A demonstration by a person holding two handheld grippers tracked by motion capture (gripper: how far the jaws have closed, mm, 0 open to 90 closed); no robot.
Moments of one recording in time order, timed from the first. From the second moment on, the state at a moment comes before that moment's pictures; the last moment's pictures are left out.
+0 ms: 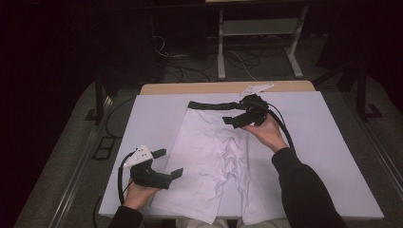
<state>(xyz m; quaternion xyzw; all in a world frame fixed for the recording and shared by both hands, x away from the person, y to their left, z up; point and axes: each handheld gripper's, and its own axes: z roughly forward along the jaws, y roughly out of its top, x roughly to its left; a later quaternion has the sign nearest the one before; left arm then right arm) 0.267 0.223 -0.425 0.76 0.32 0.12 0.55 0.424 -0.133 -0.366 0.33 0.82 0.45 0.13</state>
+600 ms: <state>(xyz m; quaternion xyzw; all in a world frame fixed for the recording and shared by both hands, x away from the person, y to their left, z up) 0.268 0.223 -0.425 0.76 0.32 0.12 0.55 0.447 -0.113 -0.376 0.33 0.83 0.44 0.13</state>
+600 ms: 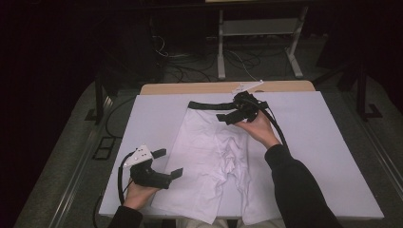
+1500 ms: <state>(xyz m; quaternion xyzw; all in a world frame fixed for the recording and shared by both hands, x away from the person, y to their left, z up) 0.267 0.224 -0.424 0.76 0.32 0.12 0.56 0.476 -0.060 -0.376 0.32 0.83 0.43 0.12</state>
